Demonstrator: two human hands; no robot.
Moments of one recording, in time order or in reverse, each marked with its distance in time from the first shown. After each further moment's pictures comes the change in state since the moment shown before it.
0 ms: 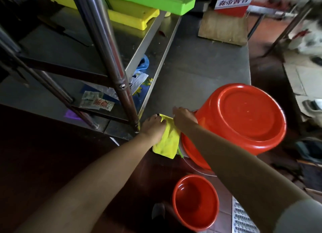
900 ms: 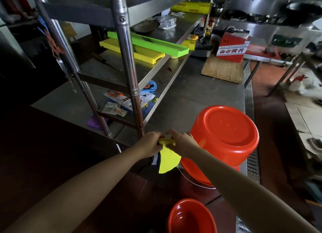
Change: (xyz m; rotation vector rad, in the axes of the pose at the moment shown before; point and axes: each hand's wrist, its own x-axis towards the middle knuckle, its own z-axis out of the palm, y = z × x) left_hand -0.122 0.038 -0.093 -0.732 0.162 -0.069; right_hand -0.148 0.013 -0.054 0.082 0.076 -0.399
